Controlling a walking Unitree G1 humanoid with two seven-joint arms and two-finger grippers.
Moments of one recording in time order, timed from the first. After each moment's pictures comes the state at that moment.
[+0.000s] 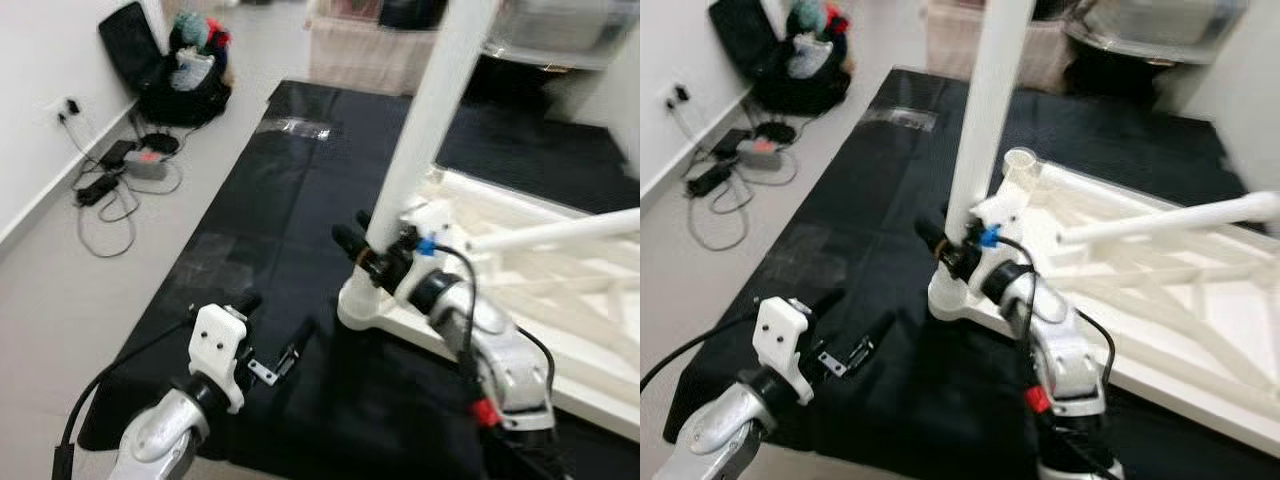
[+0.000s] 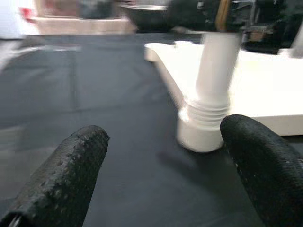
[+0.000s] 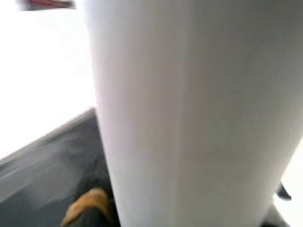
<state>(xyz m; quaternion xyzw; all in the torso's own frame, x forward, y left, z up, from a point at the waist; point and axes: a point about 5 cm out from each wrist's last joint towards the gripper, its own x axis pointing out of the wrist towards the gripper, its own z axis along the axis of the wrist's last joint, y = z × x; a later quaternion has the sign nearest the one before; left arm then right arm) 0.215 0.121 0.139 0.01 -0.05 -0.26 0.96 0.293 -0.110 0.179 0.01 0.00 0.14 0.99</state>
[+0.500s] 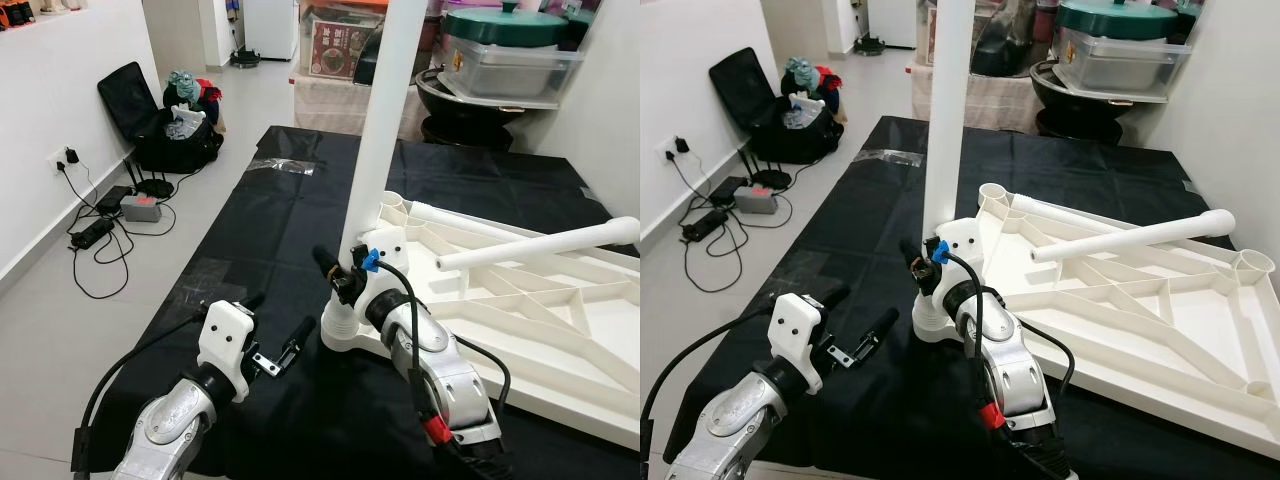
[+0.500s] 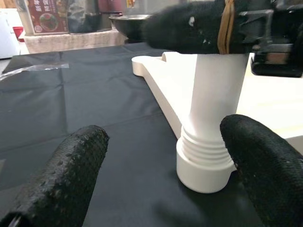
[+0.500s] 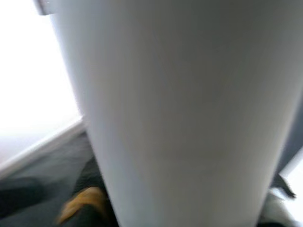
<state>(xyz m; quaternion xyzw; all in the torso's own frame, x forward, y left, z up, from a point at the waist) 0.235 0.123 0.134 0.02 -0.06 -0.25 0.97 0.296 -0.072 0.173 0.05 0.01 0.29 0.96</state>
